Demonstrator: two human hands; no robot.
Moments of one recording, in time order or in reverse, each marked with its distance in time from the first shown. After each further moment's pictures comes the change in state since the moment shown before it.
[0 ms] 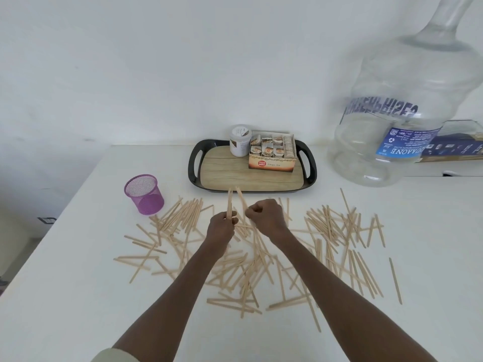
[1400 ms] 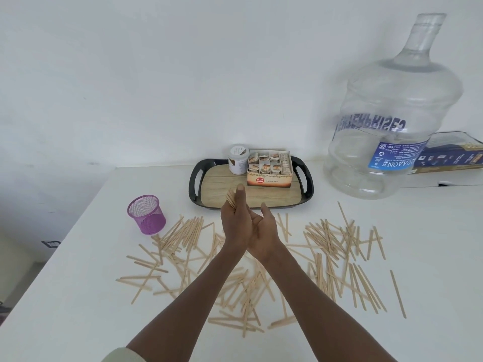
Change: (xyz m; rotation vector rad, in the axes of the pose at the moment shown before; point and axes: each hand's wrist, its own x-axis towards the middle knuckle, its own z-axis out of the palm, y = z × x) left_hand -0.051 0.071 0.045 -0.279 0.147 0.471; right_hand -0.008 -0.028 0.001 1.628 -0.341 0.529
